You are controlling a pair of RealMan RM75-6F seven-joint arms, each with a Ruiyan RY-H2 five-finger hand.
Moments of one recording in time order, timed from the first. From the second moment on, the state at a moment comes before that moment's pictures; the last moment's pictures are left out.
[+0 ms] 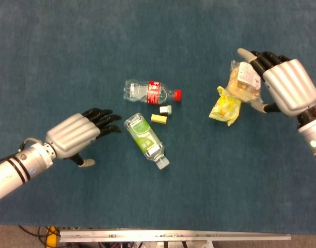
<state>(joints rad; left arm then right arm) -0.66 -1.17 0.10 -1.60 1.83 0.88 -0.25 0.58 -1.26 0.12 -1.81 -1.27 1.13 -0.41</state>
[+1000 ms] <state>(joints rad) -0.83 -1.33 0.08 -1.53 1.76 0.79 -0.22 0.55 -1.27 0.13 -1.72 -1.24 1.13 -0.35</state>
